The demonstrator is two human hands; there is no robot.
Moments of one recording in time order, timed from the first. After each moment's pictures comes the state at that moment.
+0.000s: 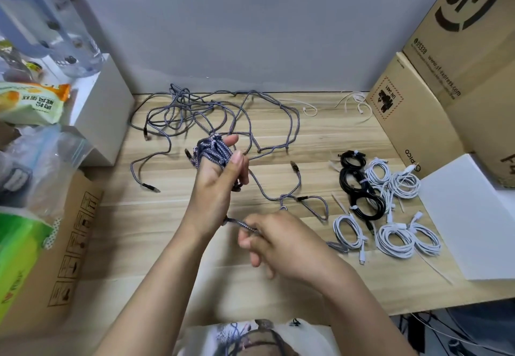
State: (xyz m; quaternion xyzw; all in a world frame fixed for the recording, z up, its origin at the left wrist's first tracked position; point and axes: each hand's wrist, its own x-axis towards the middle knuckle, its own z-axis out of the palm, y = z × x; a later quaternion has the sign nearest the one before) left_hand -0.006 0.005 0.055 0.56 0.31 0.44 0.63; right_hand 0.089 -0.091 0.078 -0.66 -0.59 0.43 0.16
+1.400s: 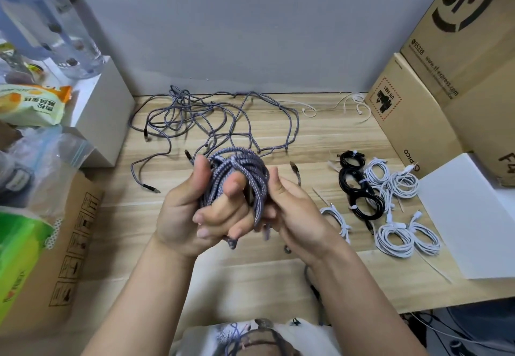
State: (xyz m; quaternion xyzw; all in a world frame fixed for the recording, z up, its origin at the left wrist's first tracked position) left_hand -0.030 -0.005 0.088 0.24 -0.19 0.17 0.94; right_hand 0.090 -0.077 0.084 -0.46 -0.32 0.62 0.55
